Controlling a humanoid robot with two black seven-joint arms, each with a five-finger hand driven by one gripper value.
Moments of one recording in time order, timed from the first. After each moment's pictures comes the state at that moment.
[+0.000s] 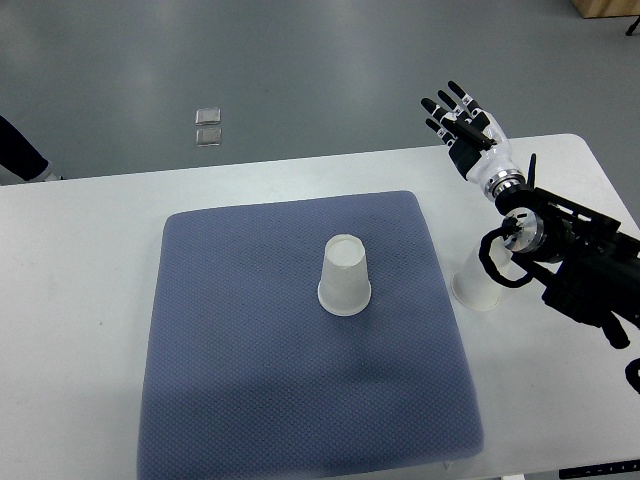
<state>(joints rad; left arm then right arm) -0.04 0.00 -0.07 -0.18 0.12 0.07 0.15 0.89 -0.16 0.39 0.55 0.29 0.12 0.46</state>
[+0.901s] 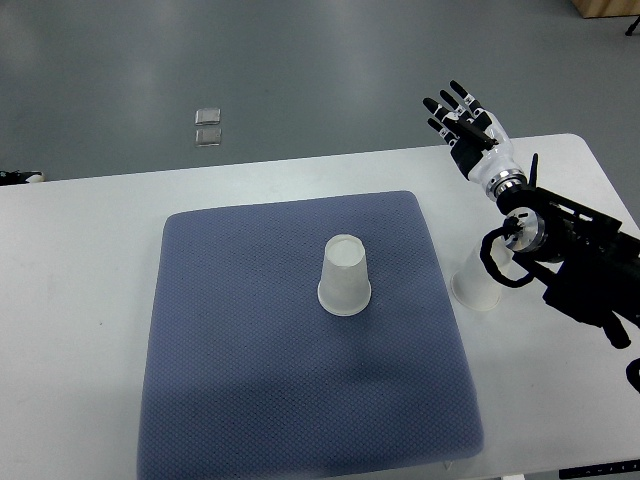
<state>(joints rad) -0.04 0.00 -0.06 -0.18 0.12 0.07 0.15 0.89 -0.16 0.39 0.54 0.29 0.11 0.46</state>
